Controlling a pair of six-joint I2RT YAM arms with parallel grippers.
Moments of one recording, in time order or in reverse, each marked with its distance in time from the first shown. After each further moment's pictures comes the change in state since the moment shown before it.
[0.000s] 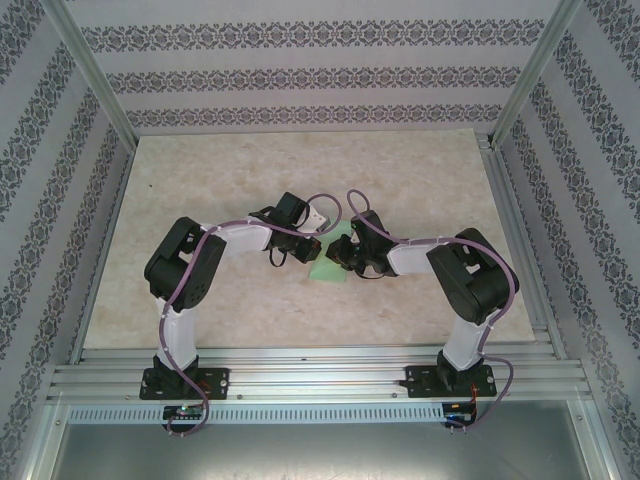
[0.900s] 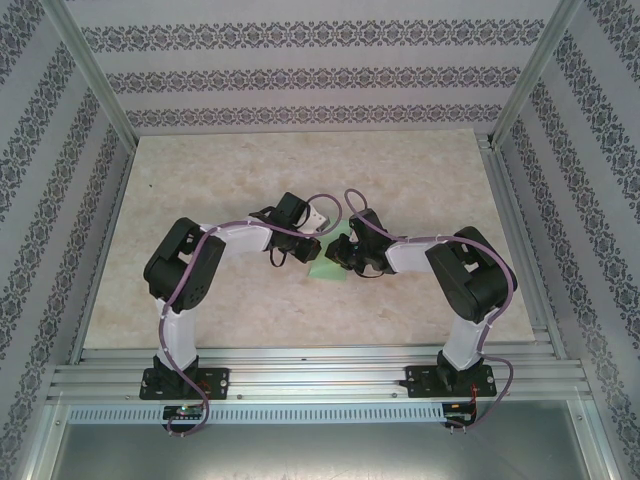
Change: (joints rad) left arm -0.005 -0.017 -0.005 -0.001 -0.044 -0.006; right arm 0.000 0.015 0.031 -0.048 0.003 -0.030
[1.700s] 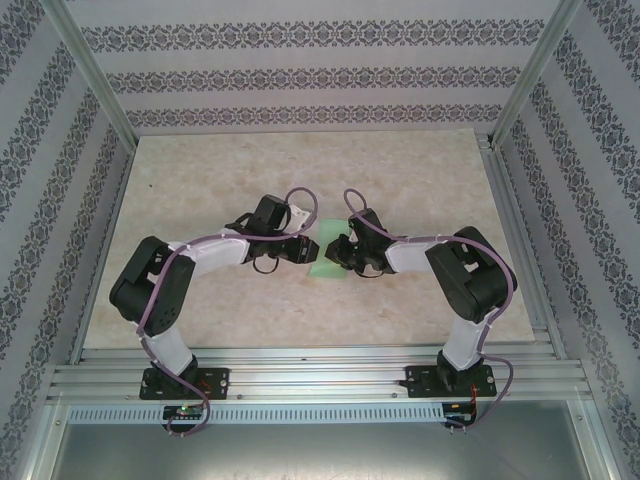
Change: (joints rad) left arm 0.020 -0.219 -0.210 0.159 0.246 -0.307; right arm 0.000 0.000 0.002 -0.004 -0.001 -0.018
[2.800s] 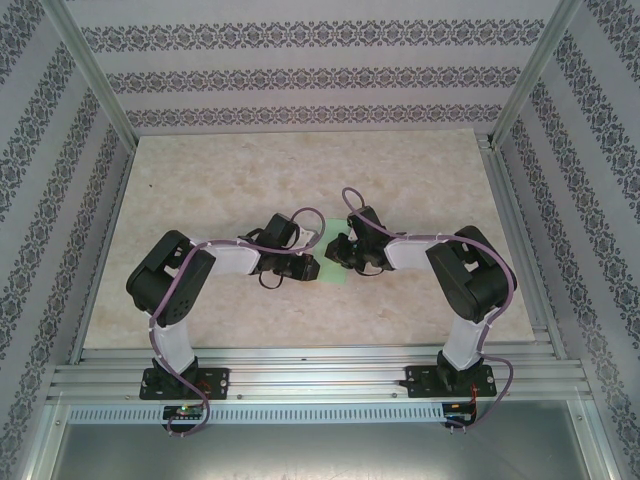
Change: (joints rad) left arm -0.050 0.096 -0.078 0.054 -0.067 -0.055; right arm -0.007 -0.005 0.041 -0.080 -0.002 -0.040
